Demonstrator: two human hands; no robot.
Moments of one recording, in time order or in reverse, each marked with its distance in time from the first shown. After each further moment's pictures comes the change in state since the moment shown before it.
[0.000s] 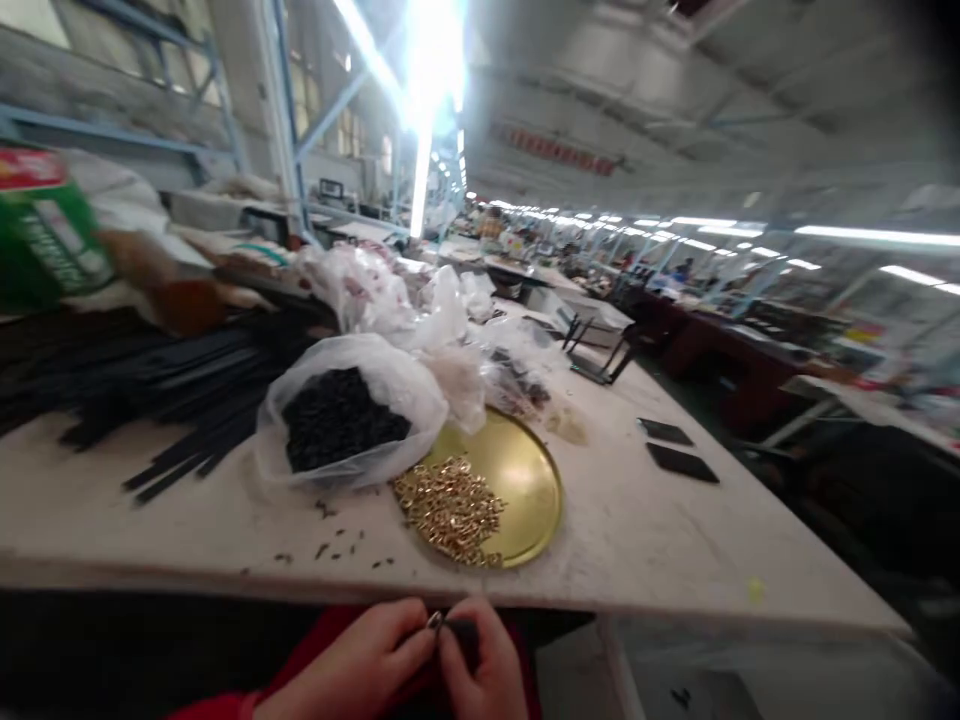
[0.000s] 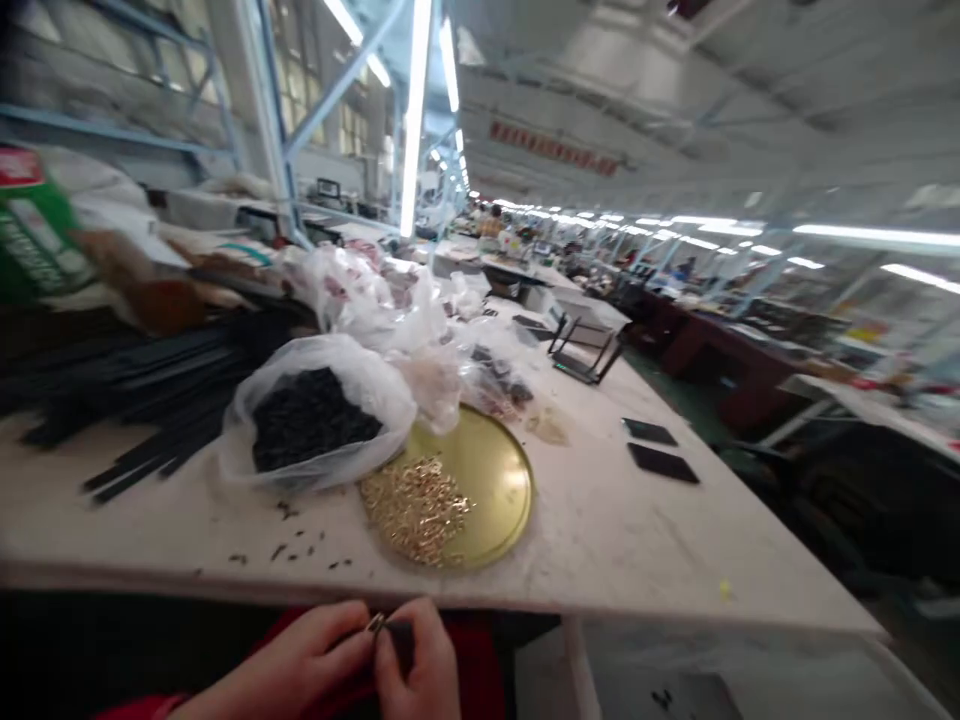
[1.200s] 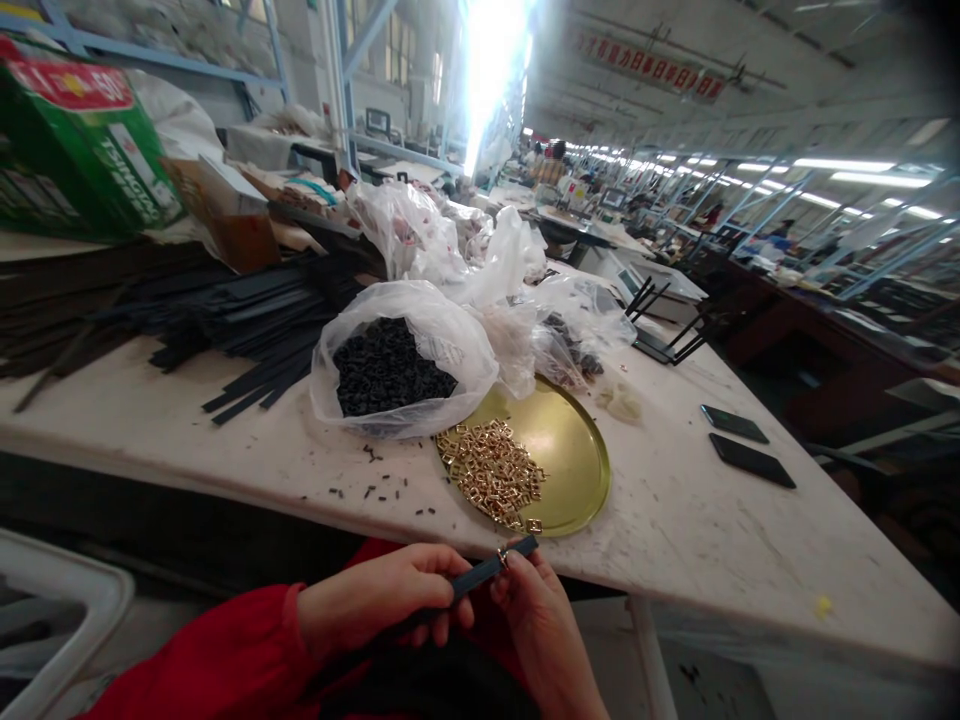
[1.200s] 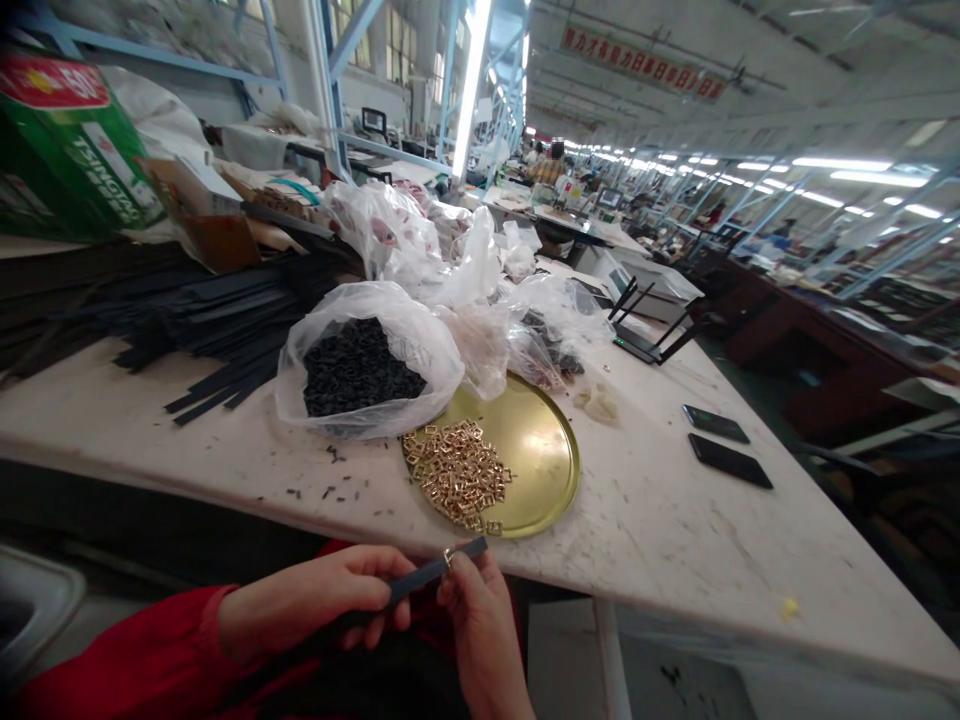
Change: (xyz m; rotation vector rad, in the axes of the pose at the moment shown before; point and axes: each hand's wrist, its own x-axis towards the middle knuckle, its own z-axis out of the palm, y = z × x) left_hand -0.001 -0.002 -0.025 -0.484 -0.330 -0.226; right_hand 0.023 0.009 0.003 0.633 0.161 0.309
